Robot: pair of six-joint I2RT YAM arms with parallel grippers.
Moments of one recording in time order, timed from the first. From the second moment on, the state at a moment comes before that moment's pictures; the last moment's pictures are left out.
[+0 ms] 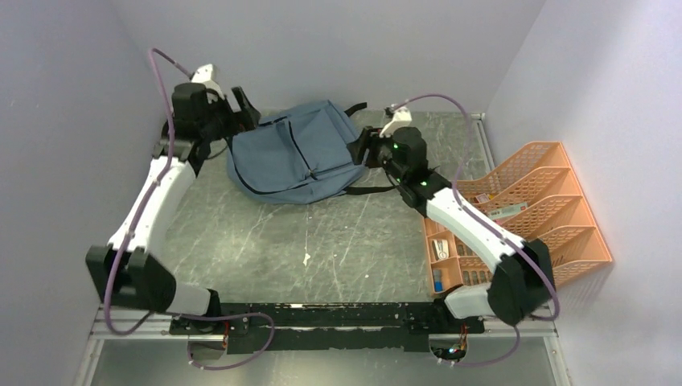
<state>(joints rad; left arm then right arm) -0.10 1.47 1.42 -0.32 0.11 -0.42 0.53 1.41 1.05 0.13 -0.01 0.36</state>
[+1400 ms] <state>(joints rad) -0.20 0.86 0.80 -0.37 -0.22 -0.34 0.53 0.88 0.77 -0.06 0.42 0.20</state>
